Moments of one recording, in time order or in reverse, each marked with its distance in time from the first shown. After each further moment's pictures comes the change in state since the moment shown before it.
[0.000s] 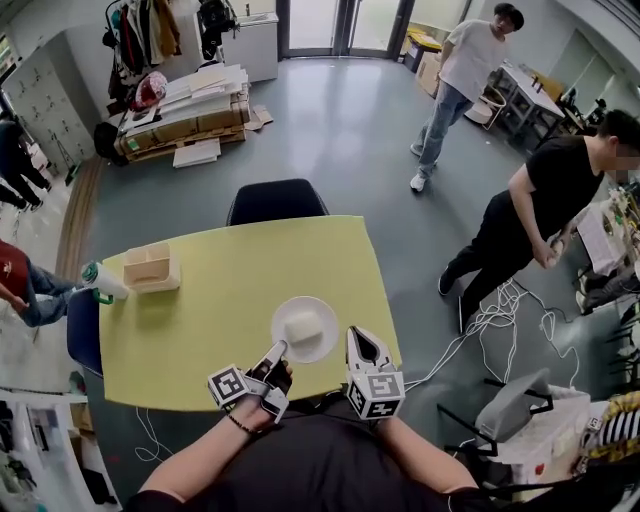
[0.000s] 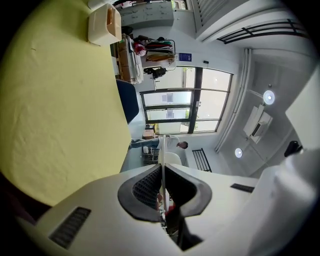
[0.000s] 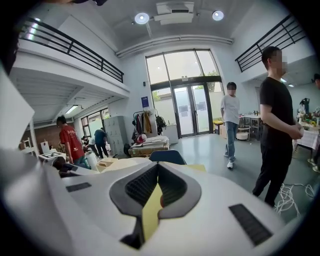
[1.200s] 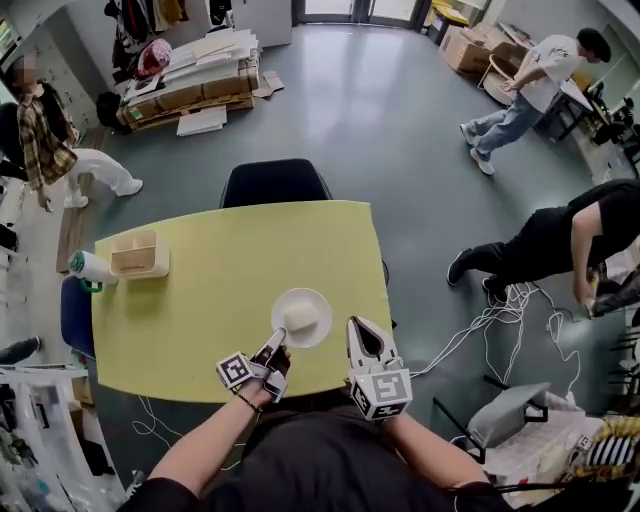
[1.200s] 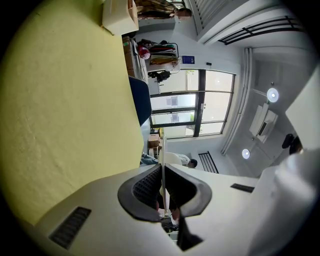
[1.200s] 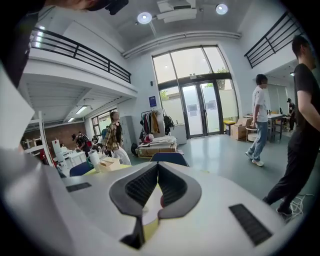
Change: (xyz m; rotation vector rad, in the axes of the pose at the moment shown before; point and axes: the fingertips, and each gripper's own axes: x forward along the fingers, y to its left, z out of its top) left arm 0.073 0.120 0.017 0.033 -0.058 0.052; right arm 0.049 -0.054 0.020 -0.043 -0.008 0.118
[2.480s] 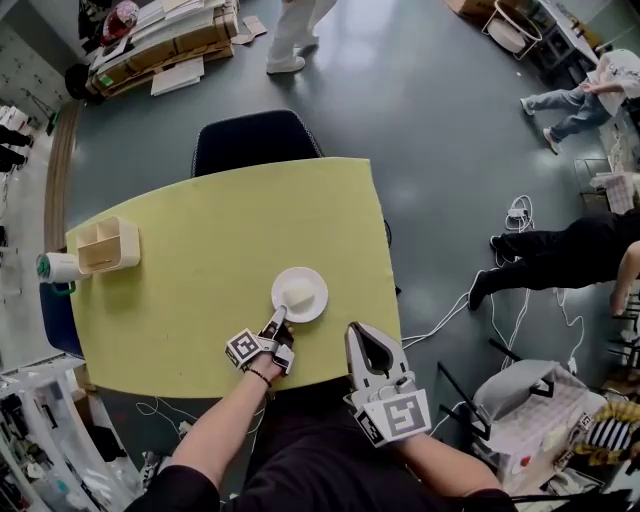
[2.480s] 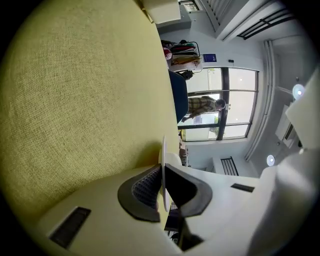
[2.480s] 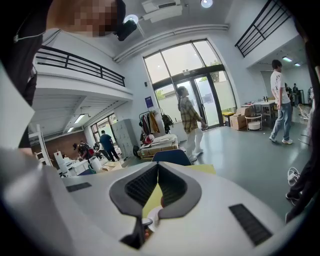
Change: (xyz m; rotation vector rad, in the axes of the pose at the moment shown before) left arm 0.048 0.181 0.002 -0.069 -0.030 0.259; right arm 0.020 -0.014 -0.011 0.107 0.003 0.016
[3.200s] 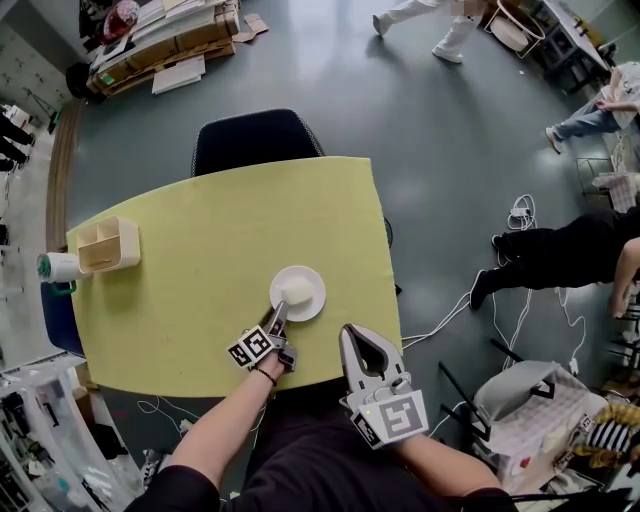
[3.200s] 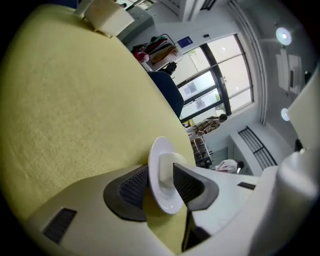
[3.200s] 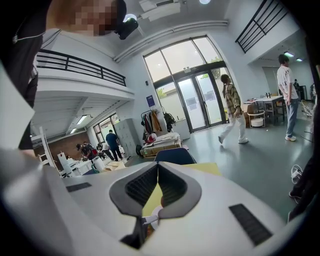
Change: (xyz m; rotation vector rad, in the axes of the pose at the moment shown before) left arm 0.002 -0.003 0.006 0.365 -0.009 0.218; right arm 0.000 0.005 -0.002 0.016 0.014 0.035
